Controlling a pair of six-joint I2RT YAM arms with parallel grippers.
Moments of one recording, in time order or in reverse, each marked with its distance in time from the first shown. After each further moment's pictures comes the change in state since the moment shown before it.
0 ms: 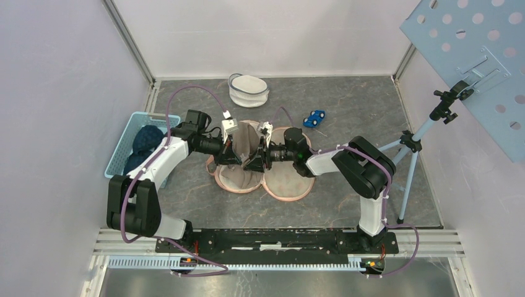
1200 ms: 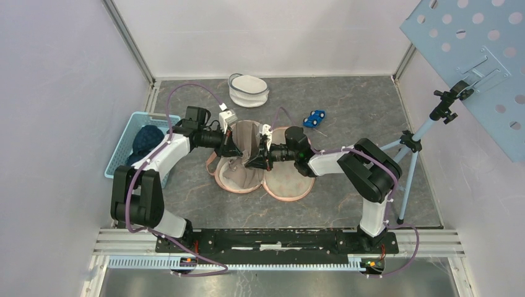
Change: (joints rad) left arm 0.023 0.074 0.006 0.204 -0.058 -0.265; right arm 0.005 -0.051 -0.004 -0.033 -0.018 -0.242
